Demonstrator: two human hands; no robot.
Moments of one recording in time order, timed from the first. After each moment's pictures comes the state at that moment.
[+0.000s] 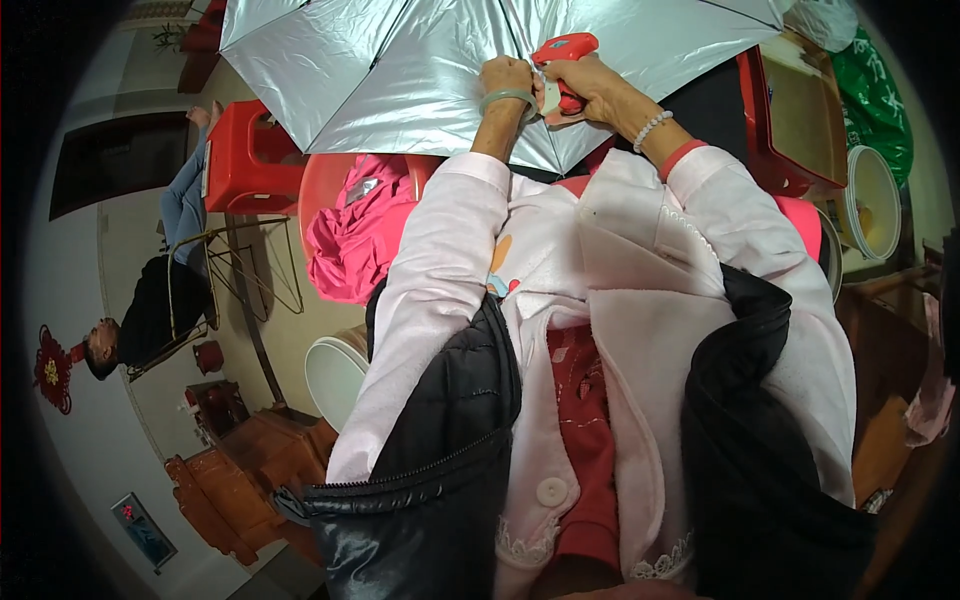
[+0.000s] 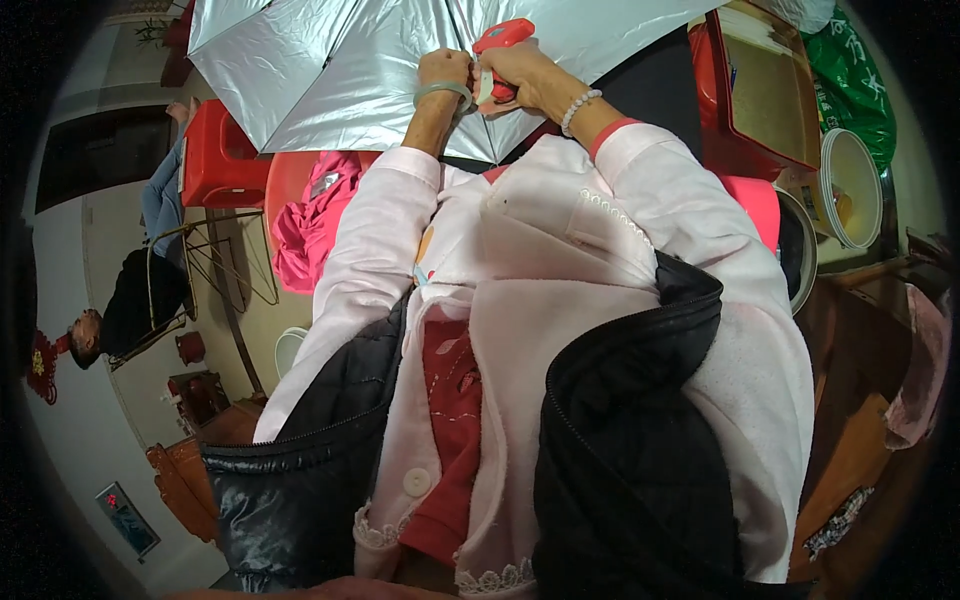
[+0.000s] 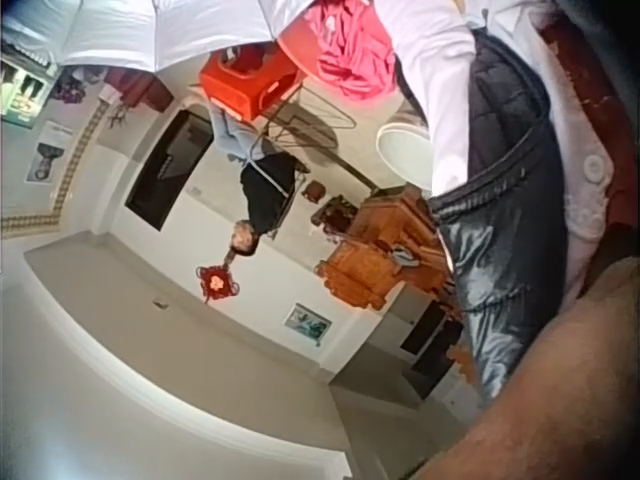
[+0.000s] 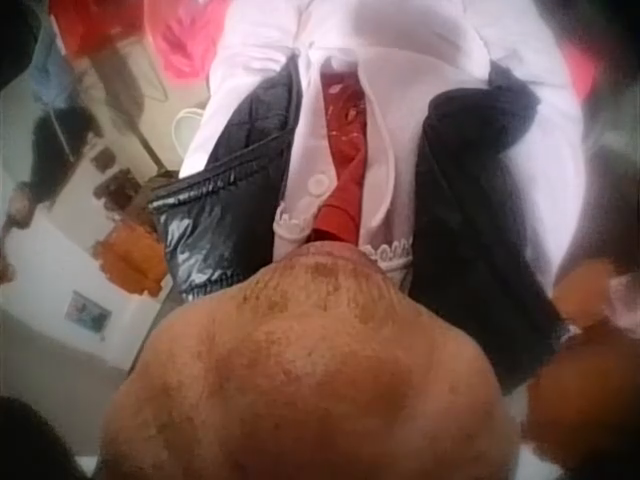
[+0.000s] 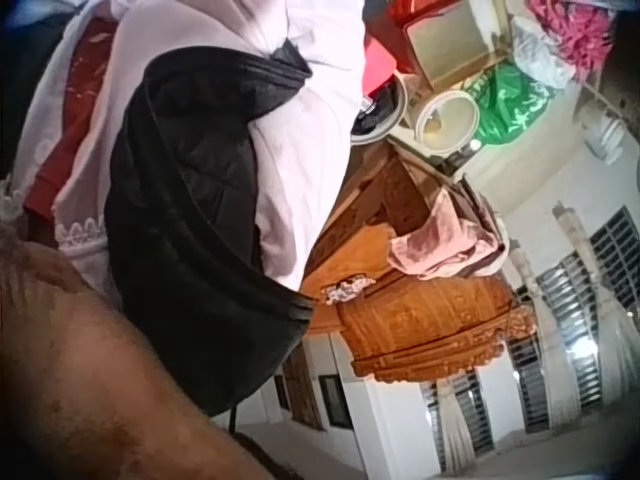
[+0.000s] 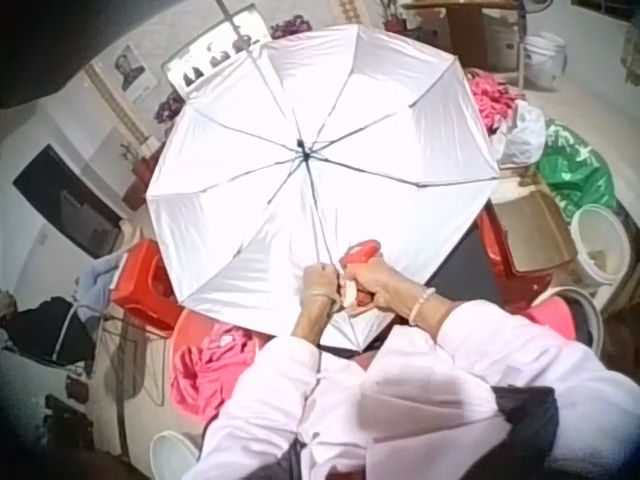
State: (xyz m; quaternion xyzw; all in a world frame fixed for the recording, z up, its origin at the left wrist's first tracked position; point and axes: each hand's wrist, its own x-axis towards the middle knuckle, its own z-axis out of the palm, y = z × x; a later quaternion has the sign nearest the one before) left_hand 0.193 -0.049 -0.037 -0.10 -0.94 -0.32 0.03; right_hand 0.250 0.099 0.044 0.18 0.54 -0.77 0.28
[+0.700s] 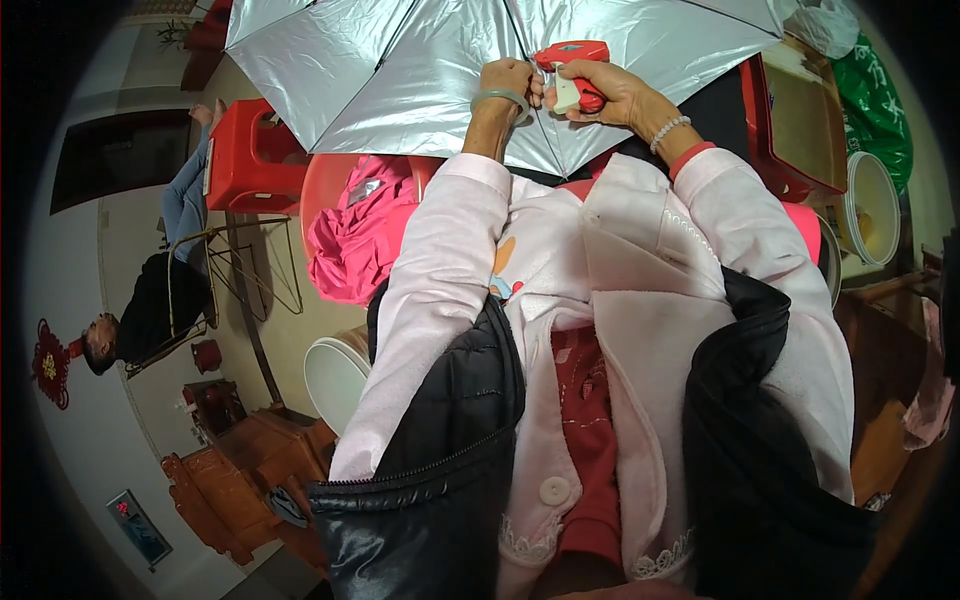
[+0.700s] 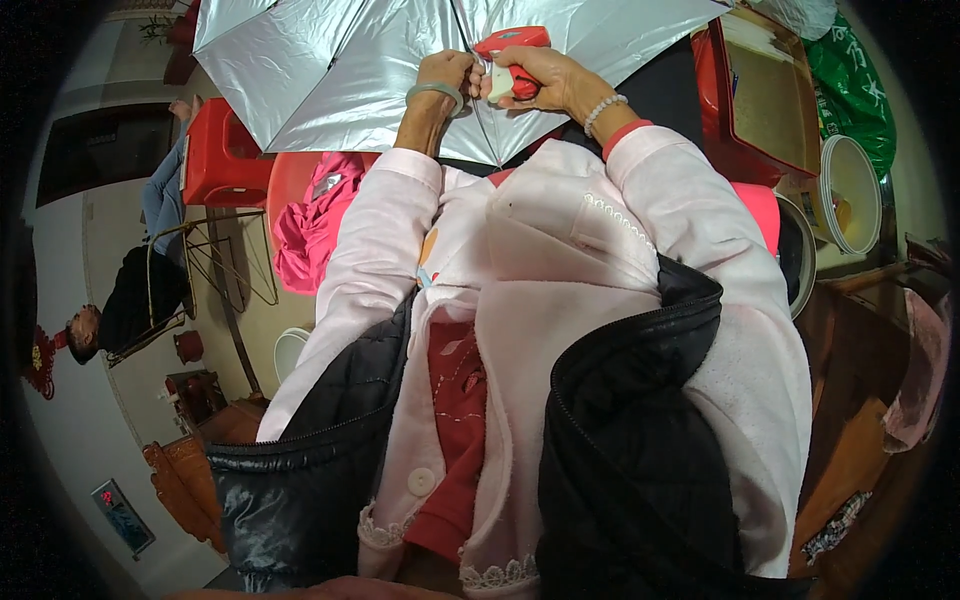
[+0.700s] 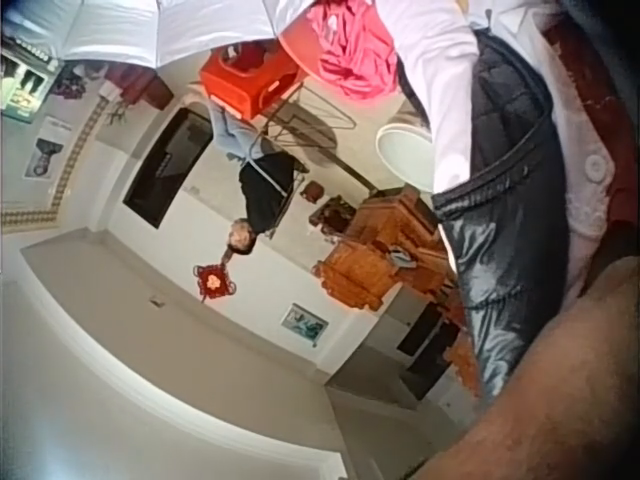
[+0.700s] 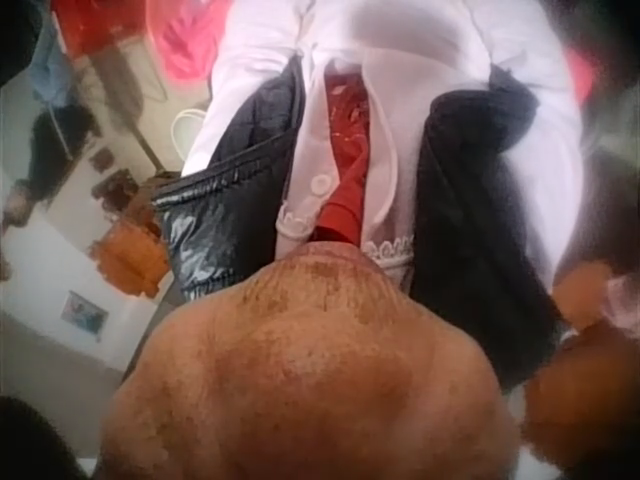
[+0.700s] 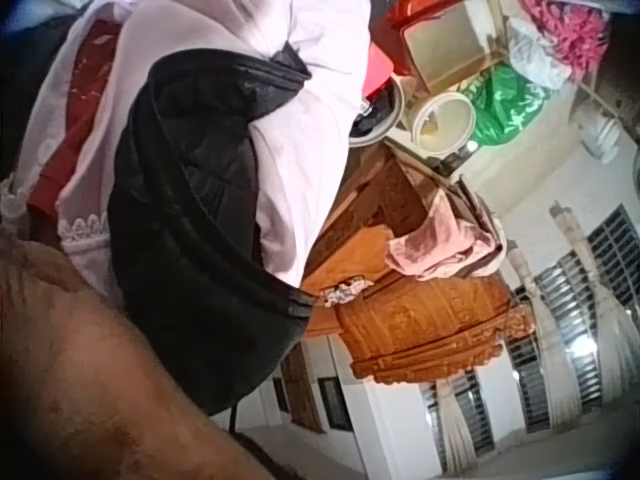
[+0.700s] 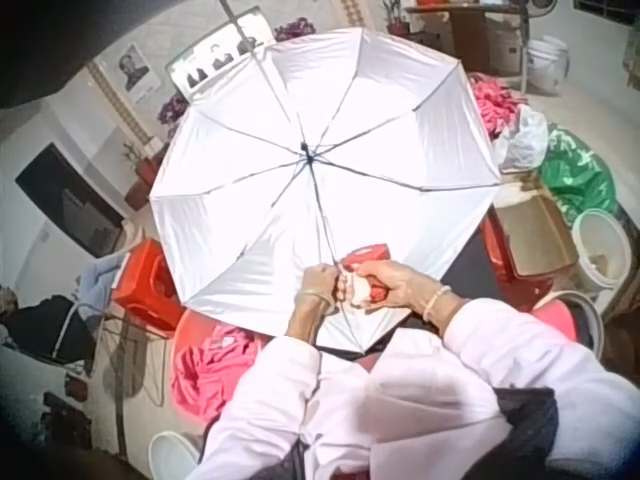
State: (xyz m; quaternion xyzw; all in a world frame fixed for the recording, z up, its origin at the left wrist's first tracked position) left_hand 0.205 -0.027 0.009 0.08 -0.73 -0.66 -0.15; right_hand 0.233 0.138 0.005 0.09 0.41 -0.83 0.37
